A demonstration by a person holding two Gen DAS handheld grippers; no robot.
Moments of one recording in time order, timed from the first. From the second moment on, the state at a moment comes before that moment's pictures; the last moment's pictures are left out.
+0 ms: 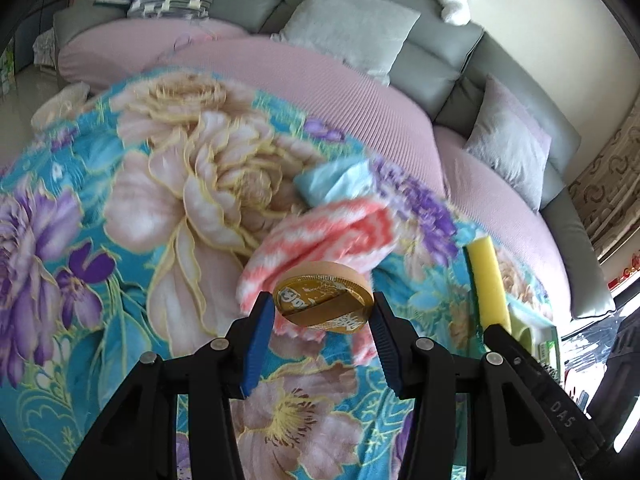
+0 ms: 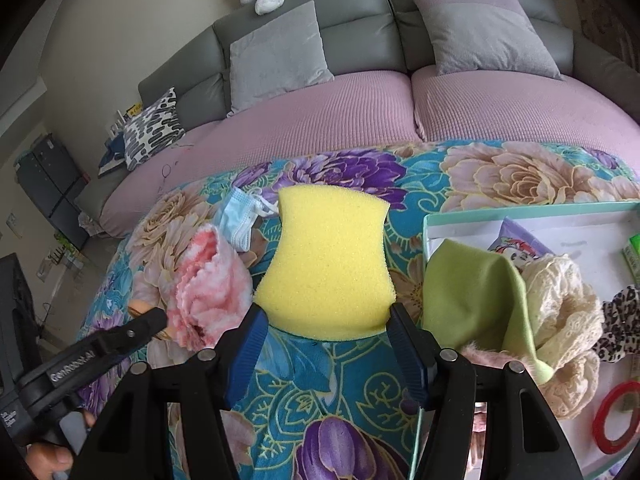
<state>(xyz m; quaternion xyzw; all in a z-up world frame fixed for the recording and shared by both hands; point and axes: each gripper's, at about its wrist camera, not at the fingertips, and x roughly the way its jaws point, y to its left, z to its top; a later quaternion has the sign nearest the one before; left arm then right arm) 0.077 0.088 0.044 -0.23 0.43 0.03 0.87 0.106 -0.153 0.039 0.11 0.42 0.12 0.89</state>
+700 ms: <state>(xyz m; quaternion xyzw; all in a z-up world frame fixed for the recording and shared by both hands) 0.103 -0.039 0.065 -0.13 0.43 -0.10 0.89 0.079 -0.270 0.065 0.11 0.41 -0.06 0.90</state>
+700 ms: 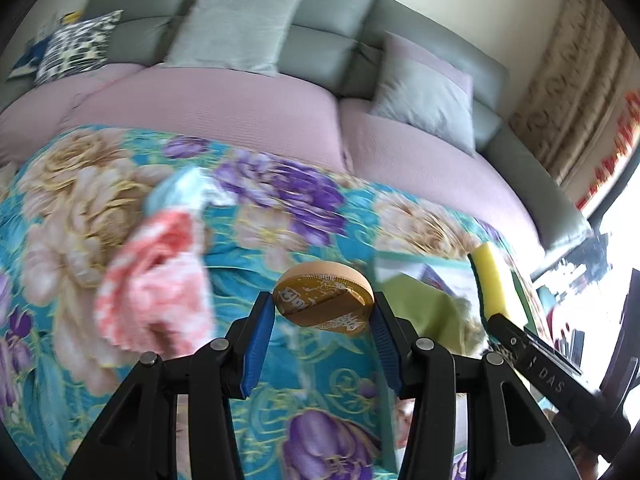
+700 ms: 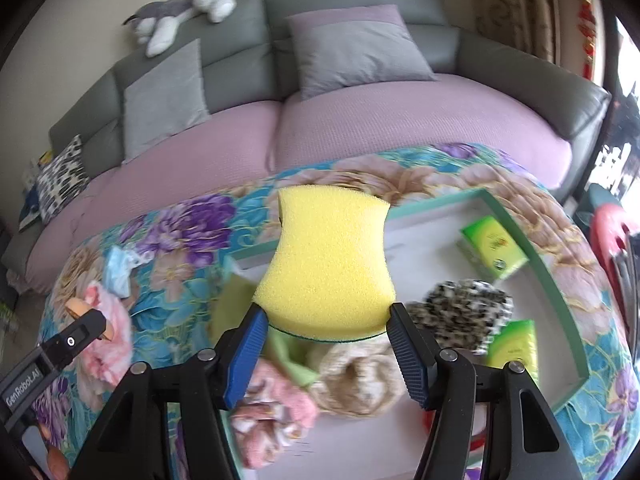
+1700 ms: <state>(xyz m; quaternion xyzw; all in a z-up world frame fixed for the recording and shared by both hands) 0.100 -0.181 0.046 0.01 0.44 -0.21 0.87 0.056 -0.354 0.053 0.16 0.43 -0.15 0.88</state>
